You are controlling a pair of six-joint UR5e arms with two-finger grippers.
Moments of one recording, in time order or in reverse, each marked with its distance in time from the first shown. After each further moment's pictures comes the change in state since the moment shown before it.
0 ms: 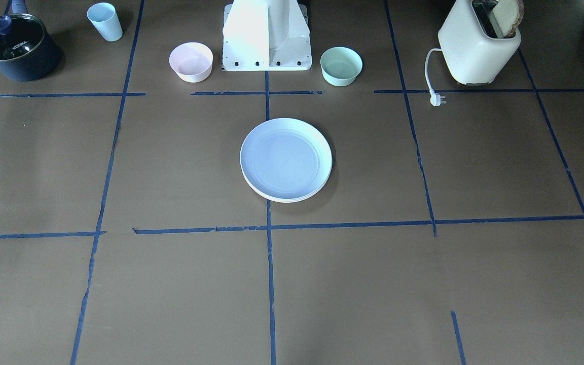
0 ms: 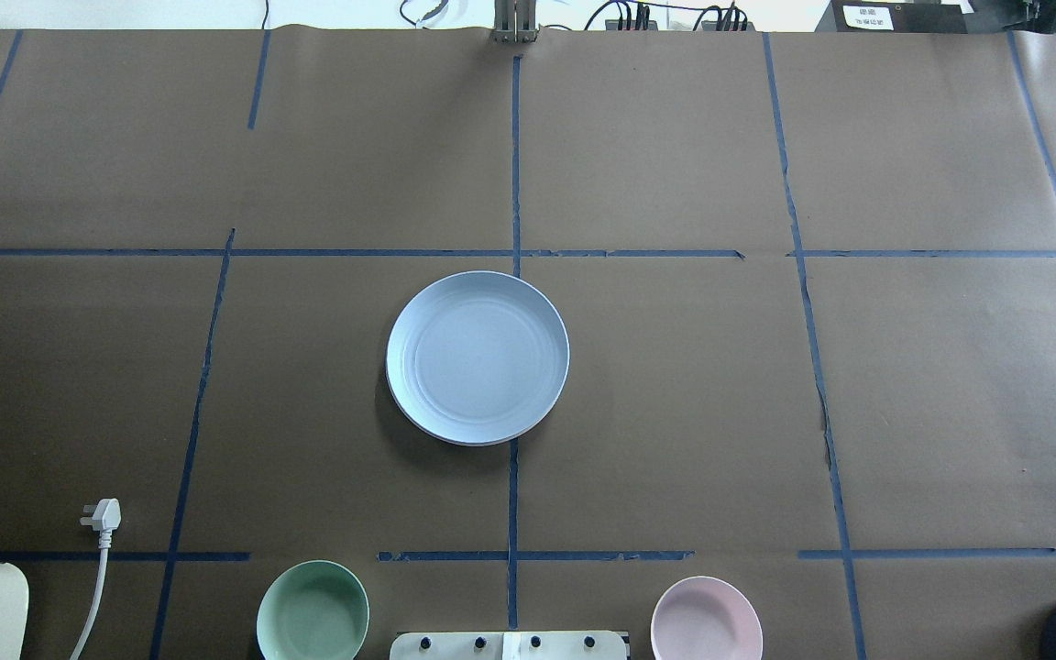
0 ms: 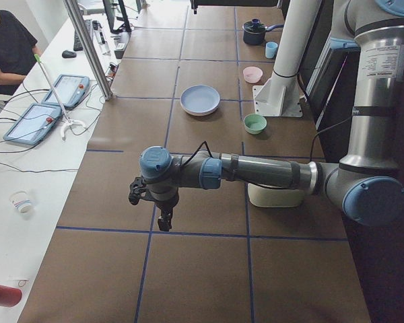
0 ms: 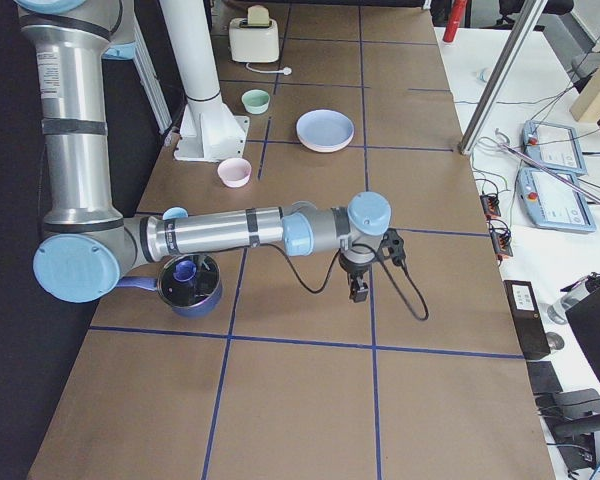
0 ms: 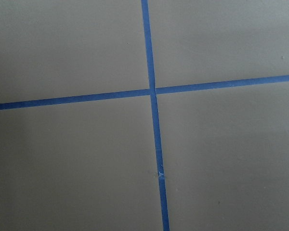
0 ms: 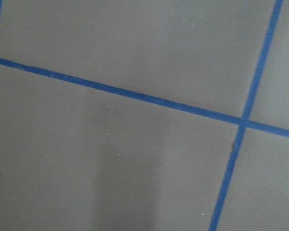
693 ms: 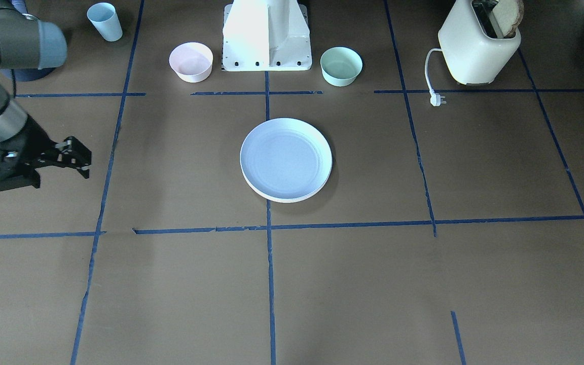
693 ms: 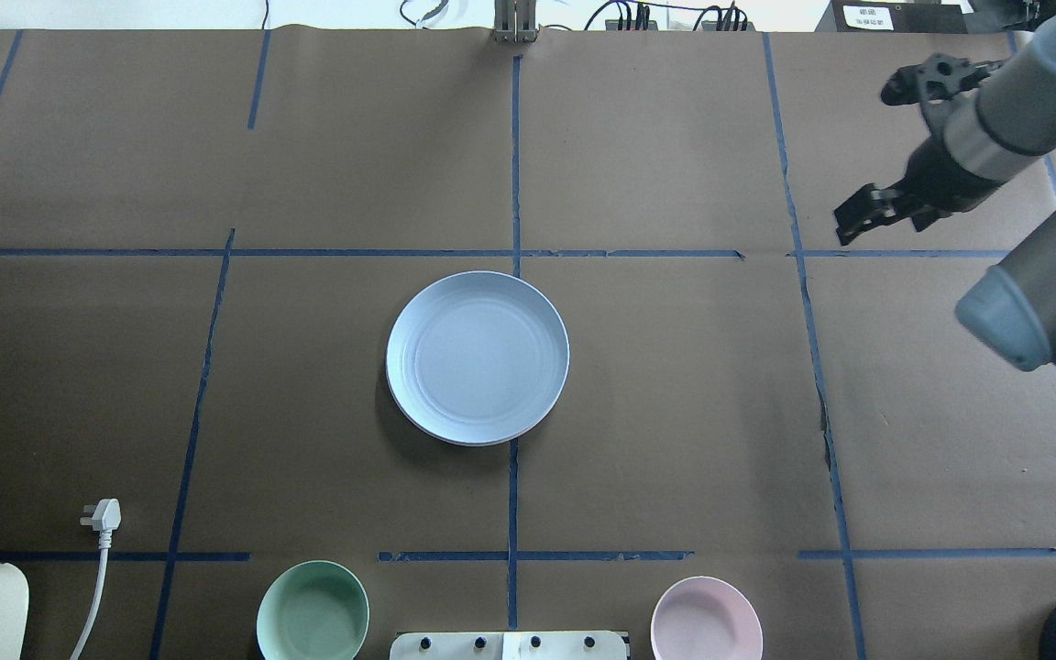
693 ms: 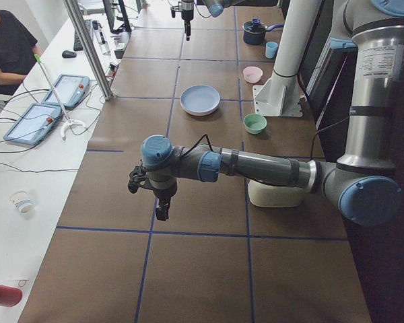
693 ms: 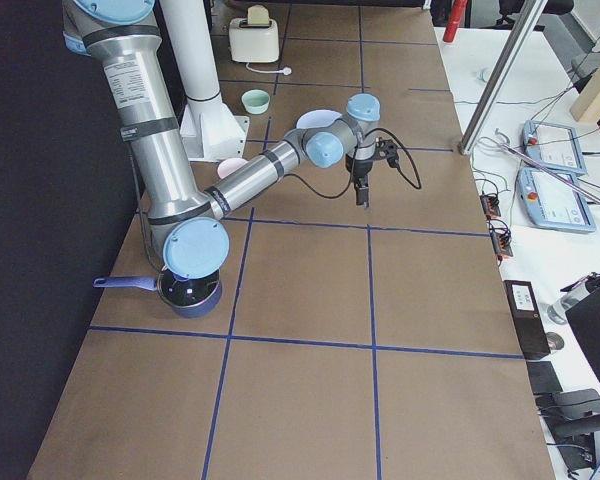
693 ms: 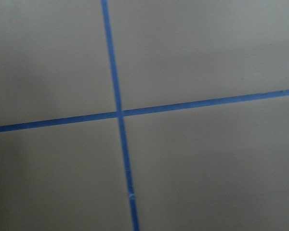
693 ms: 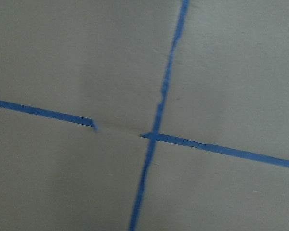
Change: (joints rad) left arm 0.019 -0.005 -0.020 -0.027 0.007 -0.033; right arm -0.419 0.247 0.167 -0.009 -0.240 0.579
